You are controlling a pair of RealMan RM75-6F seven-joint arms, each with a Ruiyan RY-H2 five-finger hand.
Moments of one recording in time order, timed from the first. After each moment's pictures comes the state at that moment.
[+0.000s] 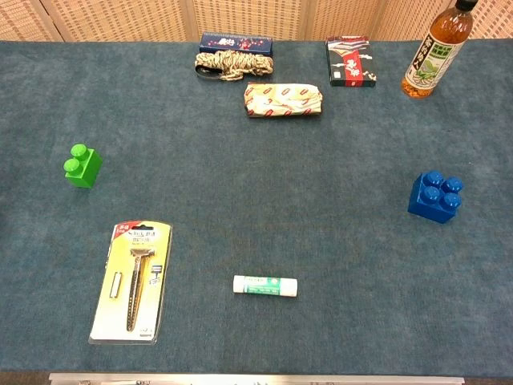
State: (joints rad) left arm -0.09 -1.13 -0.05 -1.63 1.45 1.47 0.15; right arm 0.10 -1.16 0.08 -1.56 -1.50 1.47 -0.08
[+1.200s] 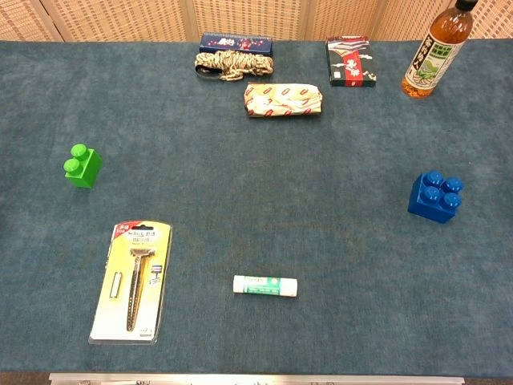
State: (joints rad) left arm -0.08 -1.13 -0.04 -1.63 1.46 1.48 0.14; right arm 0.12 -1.18 0.06 -1.57 -1.49 1.42 -0.09
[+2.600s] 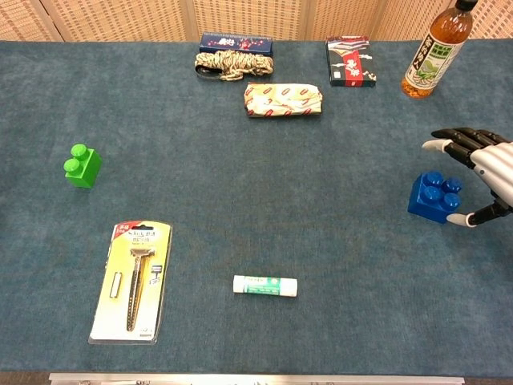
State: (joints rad) left arm -0.05 -1.10 -0.05 -1.66 1.47 1.53 0.13; right arm 0.24 -1.42 -0.03 -1.34 -1.58 1.24 -0.11
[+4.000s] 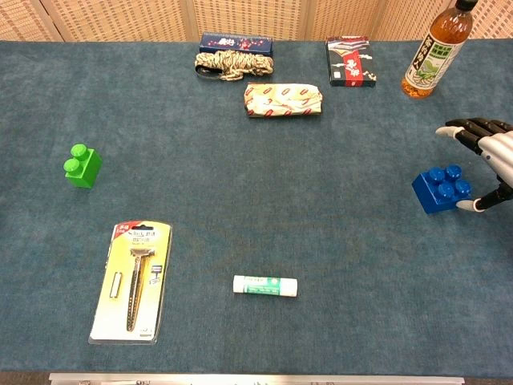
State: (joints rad) left arm -0.05 -1.10 -0.05 -1.67 1.47 1.53 0.14; right arm 0.28 -1.44 0.01 -1.25 -1.49 1.17 -0.10
